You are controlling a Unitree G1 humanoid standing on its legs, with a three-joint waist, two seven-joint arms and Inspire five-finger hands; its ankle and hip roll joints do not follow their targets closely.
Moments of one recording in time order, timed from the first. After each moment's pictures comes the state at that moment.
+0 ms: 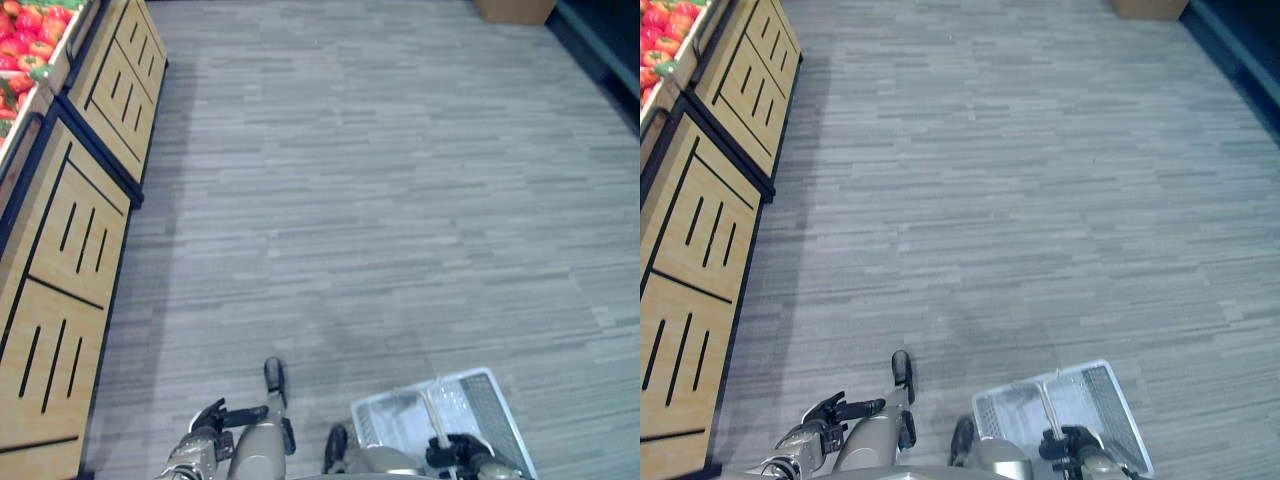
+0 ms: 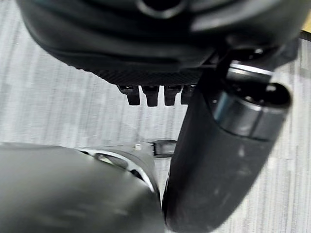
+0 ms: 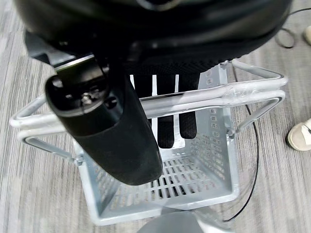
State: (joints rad) left arm -0.13 0.22 -0.03 1.33 -0.34 -0.03 0.06; right arm 0.00 -0.28 0.20 1.32 0.20 -0.03 -0.02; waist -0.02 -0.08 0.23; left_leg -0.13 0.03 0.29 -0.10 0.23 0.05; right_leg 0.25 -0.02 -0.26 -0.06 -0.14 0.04
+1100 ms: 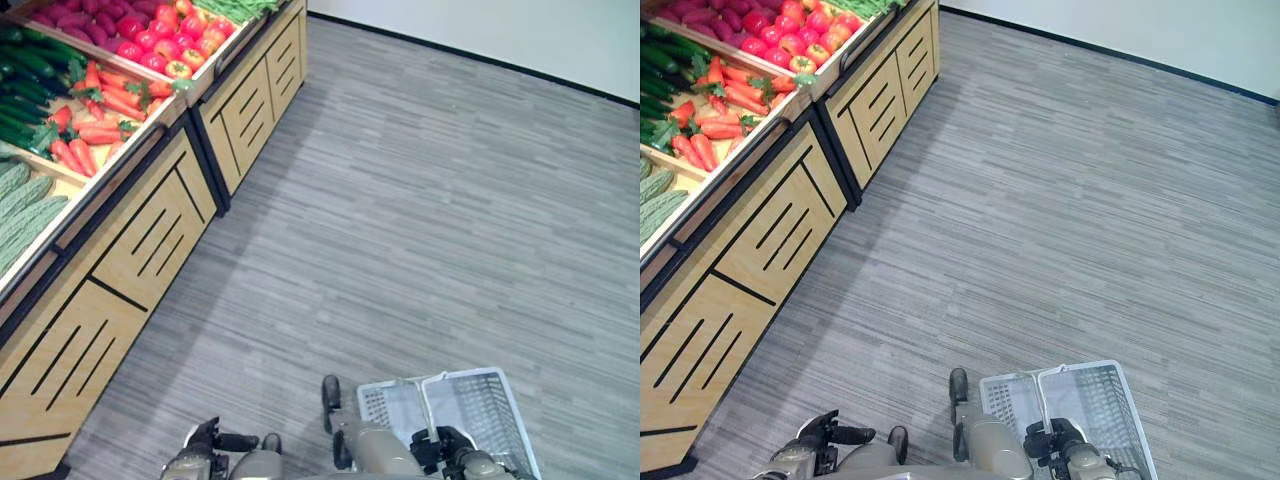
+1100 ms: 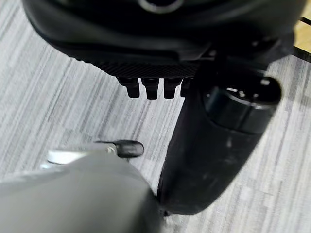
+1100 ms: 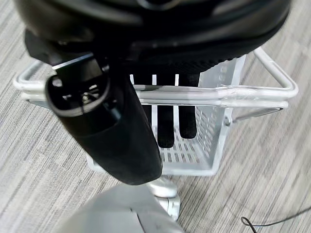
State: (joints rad) left arm -0.13 0.25 -0.17 1.29 -0.25 -0.03 0.06; right arm -0.04 -0.27 0.29 1.24 0.17 -0.03 0.00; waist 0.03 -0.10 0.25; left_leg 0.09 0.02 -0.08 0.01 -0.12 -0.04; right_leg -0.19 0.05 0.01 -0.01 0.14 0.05
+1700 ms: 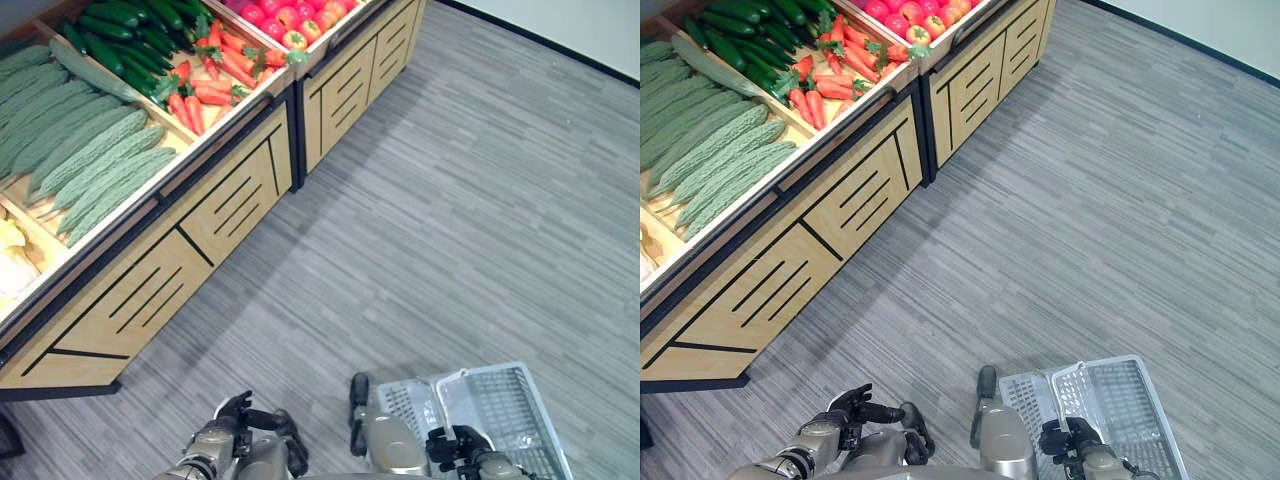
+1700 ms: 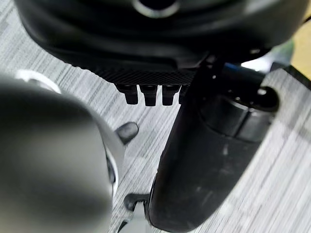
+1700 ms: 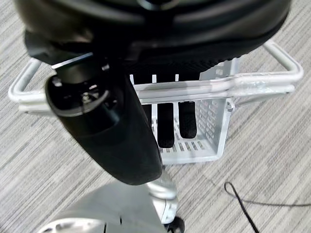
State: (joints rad) left arm -0.17 0.21 -0.19 1.27 -0.23 -0.03 0.04; right arm -0.03 -0.29 0.21 1.23 0.17 -0.03 -0.01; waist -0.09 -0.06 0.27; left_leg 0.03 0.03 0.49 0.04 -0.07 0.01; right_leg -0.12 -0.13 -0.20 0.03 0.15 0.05
